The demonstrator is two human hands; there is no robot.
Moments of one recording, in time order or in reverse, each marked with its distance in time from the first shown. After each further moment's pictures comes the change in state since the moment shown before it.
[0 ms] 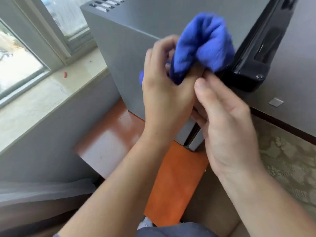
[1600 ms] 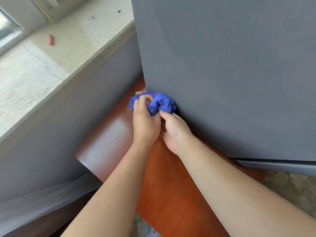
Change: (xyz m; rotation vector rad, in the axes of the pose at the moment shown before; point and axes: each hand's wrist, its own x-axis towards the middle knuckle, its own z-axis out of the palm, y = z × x) left_hand 0.034 -0.354 -0.130 0.443 -0.064 -0.473; right_hand 0.139 0.345 0.105 0.172 0.192 0.869
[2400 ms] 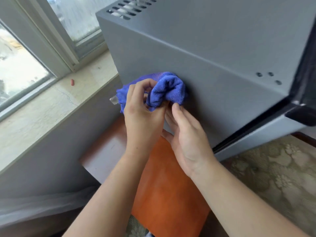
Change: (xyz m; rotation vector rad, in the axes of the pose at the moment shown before) left_hand -0.112 0.235 -0.053 -0.193 0.141 0.361; right_hand -0.229 -0.107 -0.044 -0.030 -0.281 -0.515
